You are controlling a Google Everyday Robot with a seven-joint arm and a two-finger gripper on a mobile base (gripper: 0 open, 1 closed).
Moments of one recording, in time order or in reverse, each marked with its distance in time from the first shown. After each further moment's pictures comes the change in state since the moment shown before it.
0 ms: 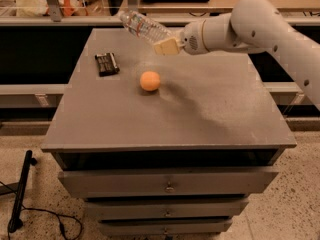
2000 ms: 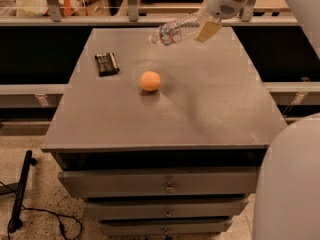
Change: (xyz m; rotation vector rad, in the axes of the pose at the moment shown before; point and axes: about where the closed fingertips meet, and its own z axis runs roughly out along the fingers) arm -0.010 -0.061 -0.101 0.067 0.628 -0.676
